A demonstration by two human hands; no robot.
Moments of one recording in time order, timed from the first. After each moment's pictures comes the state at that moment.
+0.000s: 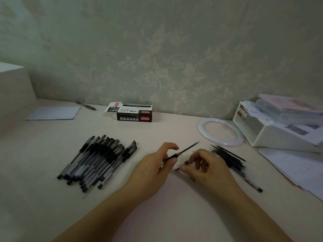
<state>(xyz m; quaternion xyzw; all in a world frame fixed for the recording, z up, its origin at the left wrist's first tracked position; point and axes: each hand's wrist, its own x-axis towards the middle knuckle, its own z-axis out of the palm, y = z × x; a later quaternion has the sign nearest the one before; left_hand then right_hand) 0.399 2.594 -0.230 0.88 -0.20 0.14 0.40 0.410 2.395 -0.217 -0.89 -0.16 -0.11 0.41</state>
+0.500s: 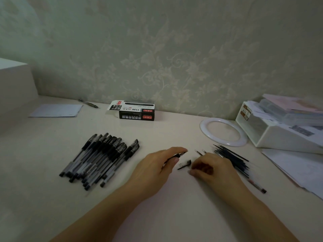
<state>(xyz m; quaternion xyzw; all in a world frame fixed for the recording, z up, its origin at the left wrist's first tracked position) 0.400 2.596 -0.229 0.89 -0.20 0.13 0.38 0.416 2.385 -0.222 -0.92 -0.20 -0.10 0.32</state>
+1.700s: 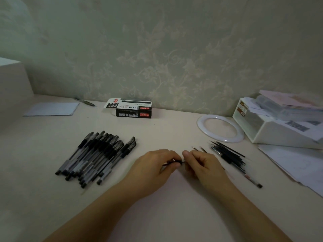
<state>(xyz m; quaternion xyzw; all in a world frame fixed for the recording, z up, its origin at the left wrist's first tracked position) 0.398 2.595 -0.229 0.90 -0.24 0.13 0.35 0.418 2.405 -0.236 -0.84 -0.18 -0.06 0.52</state>
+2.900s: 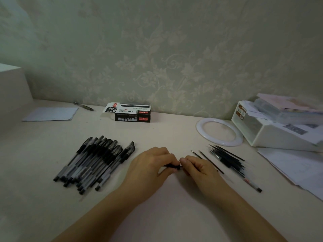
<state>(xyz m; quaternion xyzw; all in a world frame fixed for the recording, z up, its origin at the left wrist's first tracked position) 0.398 2.597 -0.220 0.89 -0.26 0.22 0.31 0.414 2.410 -0.226 -0.84 -0.21 -0.02 0.50</state>
